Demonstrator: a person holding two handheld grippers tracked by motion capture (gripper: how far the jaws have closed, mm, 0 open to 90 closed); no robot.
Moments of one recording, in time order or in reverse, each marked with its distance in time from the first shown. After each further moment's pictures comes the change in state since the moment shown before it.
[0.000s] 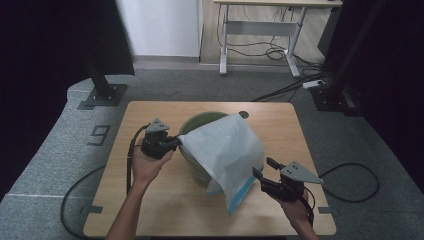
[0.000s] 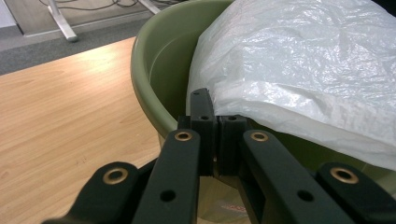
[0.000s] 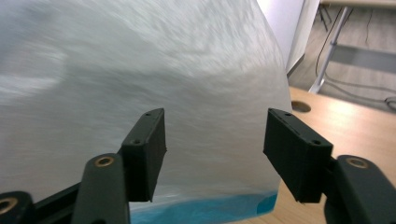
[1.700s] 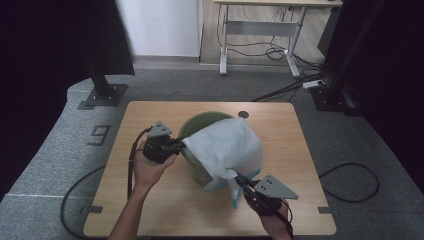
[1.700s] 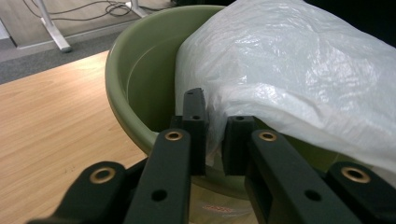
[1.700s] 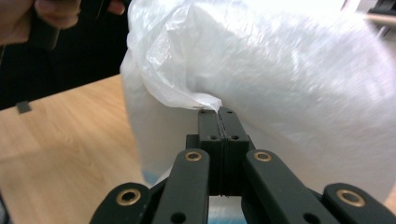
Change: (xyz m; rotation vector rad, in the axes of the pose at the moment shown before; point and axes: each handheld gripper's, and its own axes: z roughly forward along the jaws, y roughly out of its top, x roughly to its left) left arm -0.016 -0.001 -0.006 -0.030 -0.023 0.032; right arm 0.069 0.004 0.005 -0.033 0.079 -0.092
